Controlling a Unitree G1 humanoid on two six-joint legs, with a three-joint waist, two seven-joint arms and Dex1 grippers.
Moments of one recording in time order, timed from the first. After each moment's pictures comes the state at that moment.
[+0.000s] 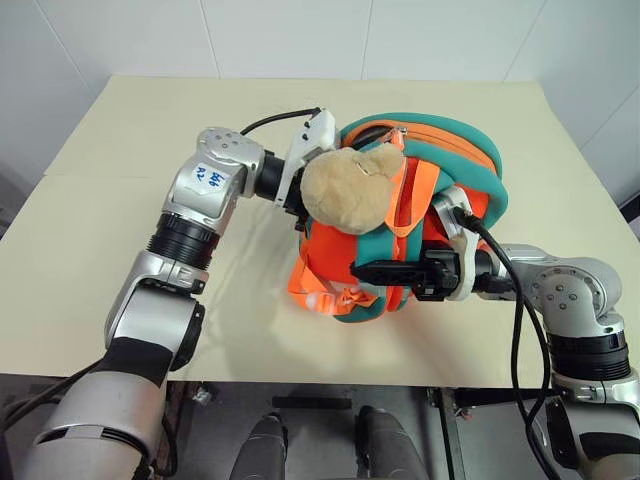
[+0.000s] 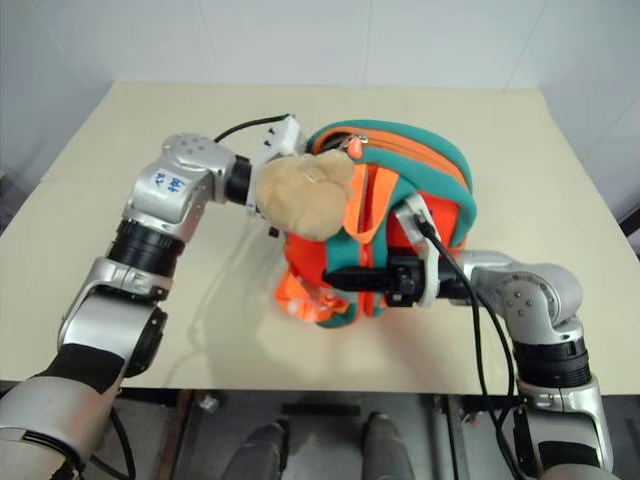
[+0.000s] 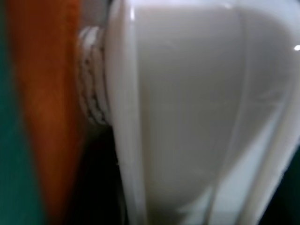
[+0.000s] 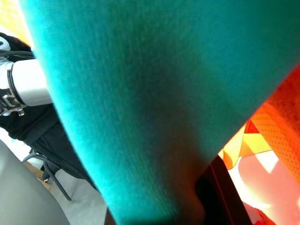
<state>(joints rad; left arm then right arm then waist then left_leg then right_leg) -1.21 0.38 -0.25 0.49 -0.19 0.44 -1.31 -0.61 -0.58 -0.04 -0.19 1.01 1.11 1.00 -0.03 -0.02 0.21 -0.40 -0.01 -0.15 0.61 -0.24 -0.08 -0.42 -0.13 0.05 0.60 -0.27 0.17</state>
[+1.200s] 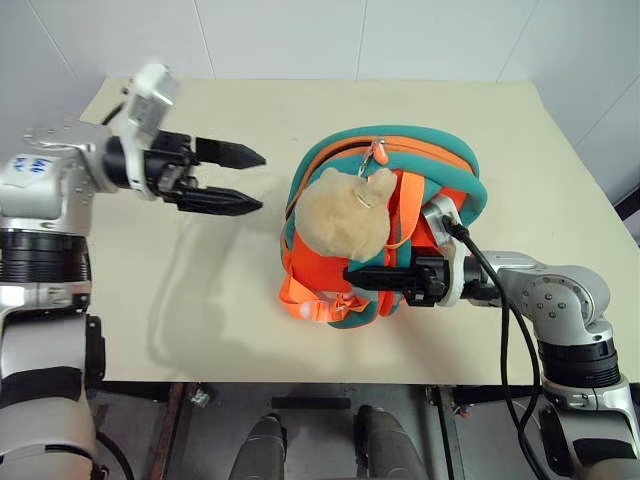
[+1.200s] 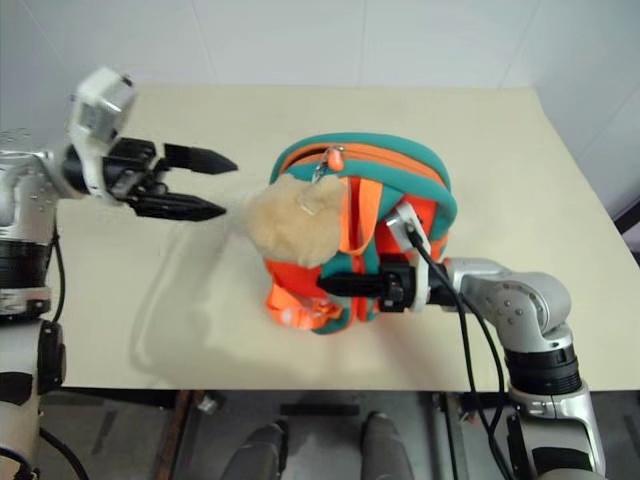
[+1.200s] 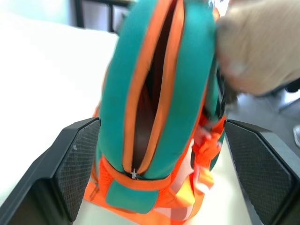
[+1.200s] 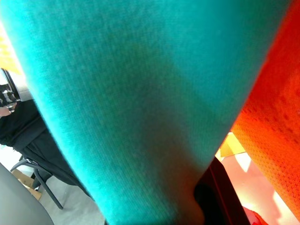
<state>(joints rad) -1.06 0.83 0.06 0.32 -0.53 0.72 -1.50 -0.57 -0.56 -0.03 -0.22 0.99 1.09 0.96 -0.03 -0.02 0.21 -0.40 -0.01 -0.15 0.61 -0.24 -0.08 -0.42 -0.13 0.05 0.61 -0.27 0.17</state>
